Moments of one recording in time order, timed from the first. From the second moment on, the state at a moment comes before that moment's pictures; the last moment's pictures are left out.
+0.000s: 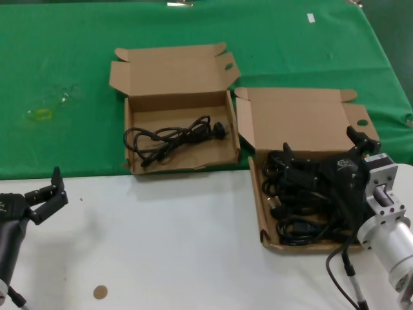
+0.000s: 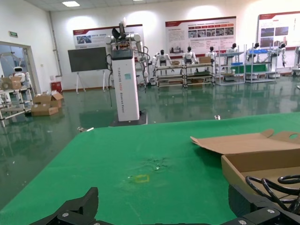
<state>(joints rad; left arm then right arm) 0.00 -0.30 1.60 -1.60 -1.80 0.00 0.00 0.05 0.29 -1.62 1.55 1.78 -0.03 -0.02</state>
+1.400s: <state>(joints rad) 0.00 -0.30 1.60 -1.60 -1.80 0.00 0.00 0.05 0.29 -1.62 1.55 1.78 -0.03 -0.02</state>
